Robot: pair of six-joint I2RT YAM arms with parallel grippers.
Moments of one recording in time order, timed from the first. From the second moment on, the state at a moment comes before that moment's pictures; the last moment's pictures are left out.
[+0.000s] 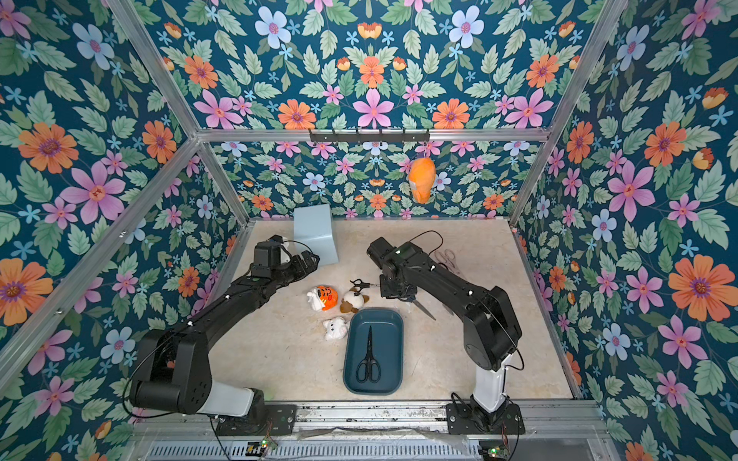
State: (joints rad) left arm -0.19 1.45 0.90 -0.10 0.21 -0.60; right arm 0.71 1.87 1.62 -1.12 0.14 0.58
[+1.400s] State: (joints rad) left arm -0.24 1.44 0.92 -0.18 0.22 -0.57; right arm 0.49 2.19 1.69 -0.97 0.10 0.42
